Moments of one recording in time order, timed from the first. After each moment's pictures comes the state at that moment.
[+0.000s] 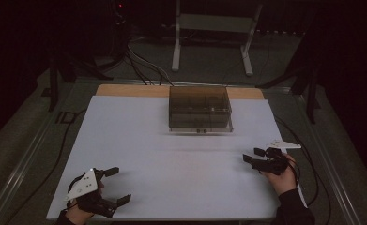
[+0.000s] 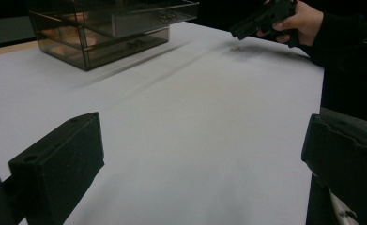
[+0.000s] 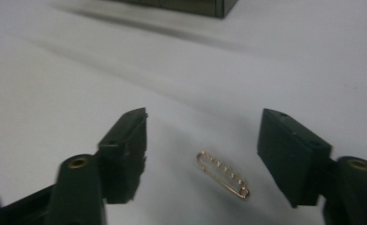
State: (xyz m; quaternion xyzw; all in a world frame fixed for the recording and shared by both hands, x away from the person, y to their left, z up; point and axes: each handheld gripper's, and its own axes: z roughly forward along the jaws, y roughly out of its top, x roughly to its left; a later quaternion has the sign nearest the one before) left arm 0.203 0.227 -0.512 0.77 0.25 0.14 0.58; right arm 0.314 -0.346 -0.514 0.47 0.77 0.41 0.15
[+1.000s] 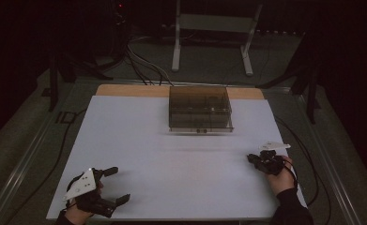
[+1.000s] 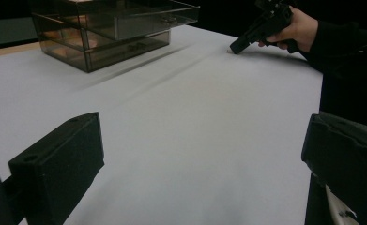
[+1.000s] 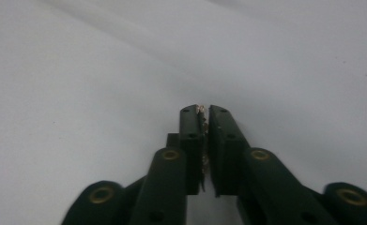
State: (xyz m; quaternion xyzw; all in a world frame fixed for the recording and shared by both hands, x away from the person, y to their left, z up) left arm 0.202 0.229 -0.511 0.76 0.25 0.14 0.58; right arm 0.317 -0.338 -0.523 0.46 0.81 0.31 0.18
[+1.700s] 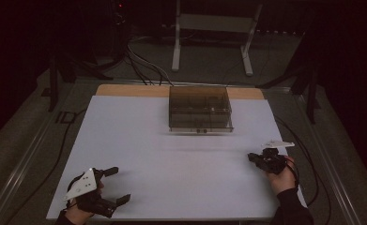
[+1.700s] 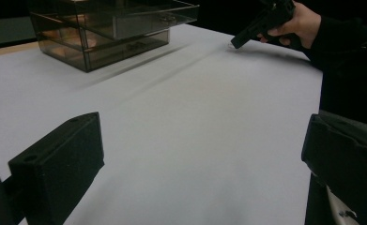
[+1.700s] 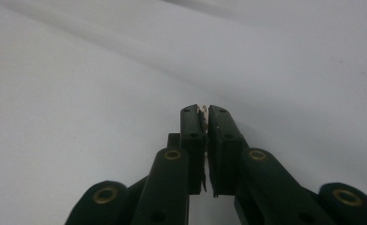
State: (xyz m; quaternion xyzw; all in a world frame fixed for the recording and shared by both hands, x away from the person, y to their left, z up) left arm 0.203 0.228 -0.511 0.76 0.25 0.13 0.58; right arm 0.315 -0.339 -0.513 0.48 0.80 0.33 0.16
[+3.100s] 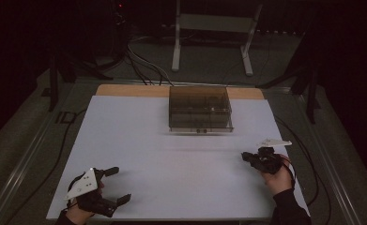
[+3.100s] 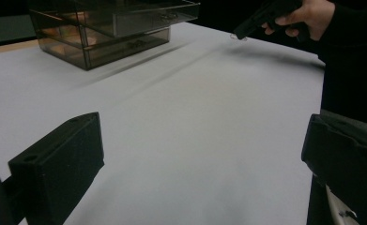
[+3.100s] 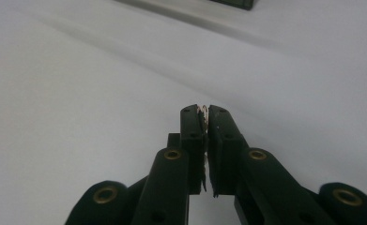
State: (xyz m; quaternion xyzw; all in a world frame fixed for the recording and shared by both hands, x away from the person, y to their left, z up) left arm 0.204 0.227 -0.513 0.77 0.25 0.14 0.57; right arm 0.305 -0.314 -0.490 0.46 0.80 0.36 0.15
